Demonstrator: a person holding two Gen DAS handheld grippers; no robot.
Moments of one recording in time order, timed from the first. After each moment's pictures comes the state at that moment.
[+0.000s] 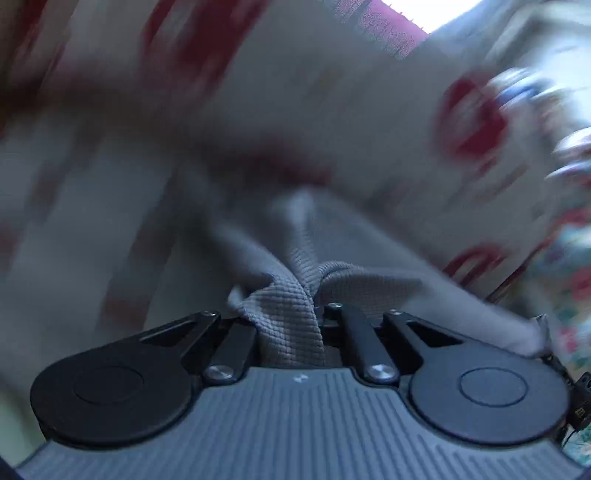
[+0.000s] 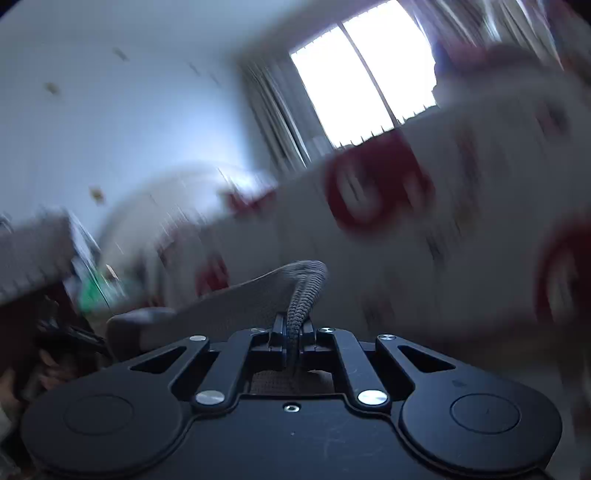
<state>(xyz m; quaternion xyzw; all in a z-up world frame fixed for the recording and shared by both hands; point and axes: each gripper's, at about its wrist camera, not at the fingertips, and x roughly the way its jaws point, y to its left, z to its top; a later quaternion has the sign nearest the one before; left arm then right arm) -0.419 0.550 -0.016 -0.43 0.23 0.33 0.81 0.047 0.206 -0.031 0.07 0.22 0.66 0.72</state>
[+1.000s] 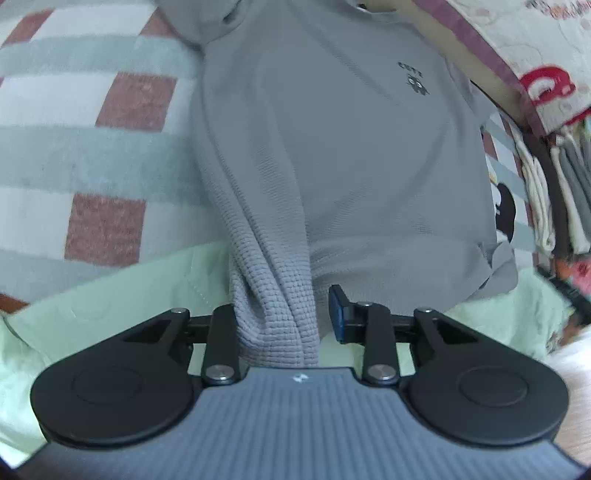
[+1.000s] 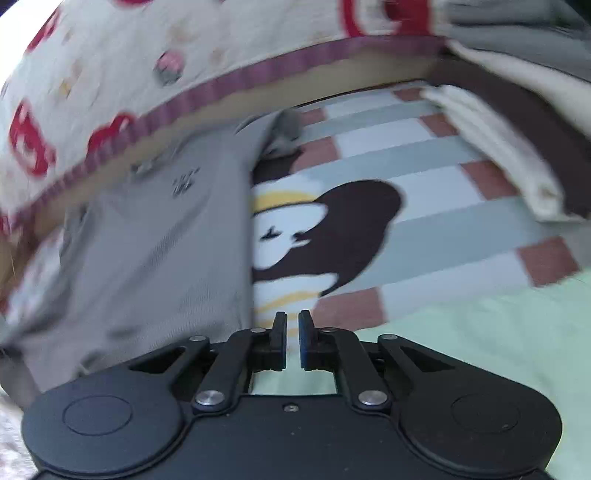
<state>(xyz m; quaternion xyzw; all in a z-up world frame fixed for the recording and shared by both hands) -0.404 0.531 -0.133 -0.42 0.47 0.24 0.74 0.067 0.133 -0.152 -0.01 0.47 0.43 0.77</state>
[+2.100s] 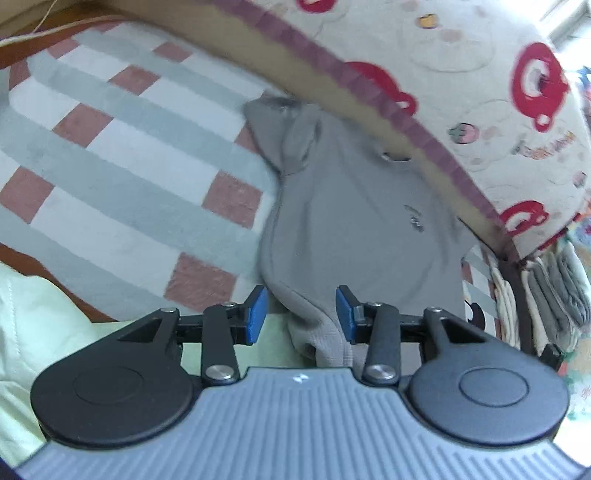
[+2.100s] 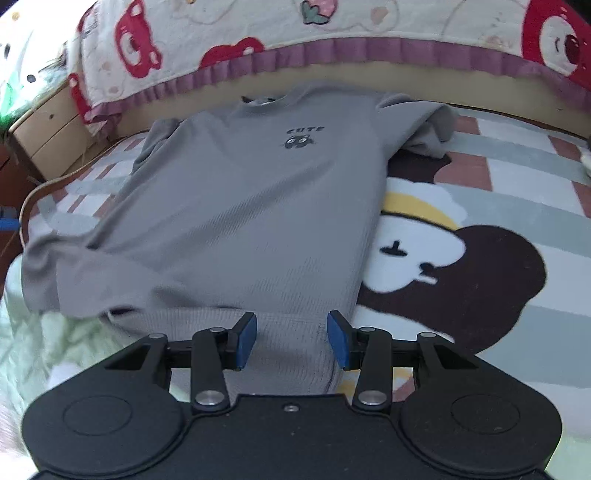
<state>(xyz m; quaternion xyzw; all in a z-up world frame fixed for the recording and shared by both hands) -0.539 0.529 -0.087 -0.44 0.26 0.33 0.79 0.034 0.225 -0.192 -0.16 0.40 0.61 0.66</state>
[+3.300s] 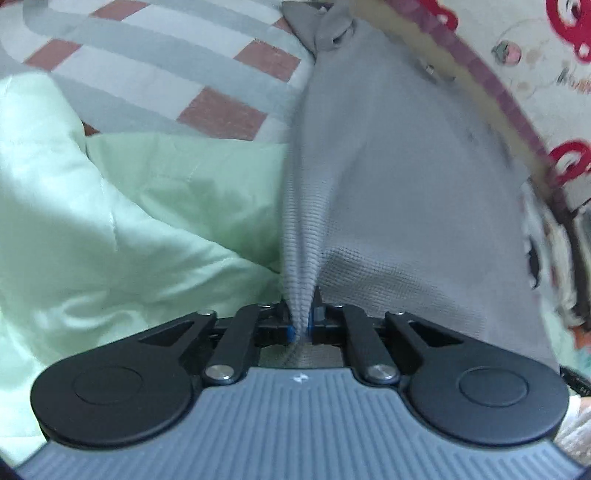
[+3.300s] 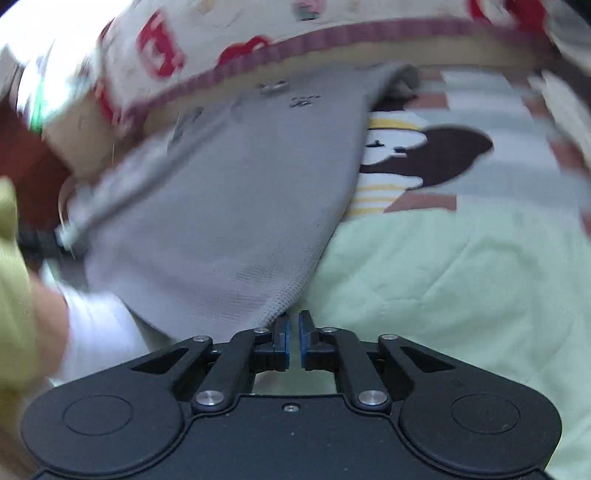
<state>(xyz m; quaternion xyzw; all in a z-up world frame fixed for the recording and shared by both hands) -0.516 0.437 -0.183 -0.46 0.32 0.37 0.74 0.019 0.078 -0.191 -0.06 0.46 0.61 0.64</state>
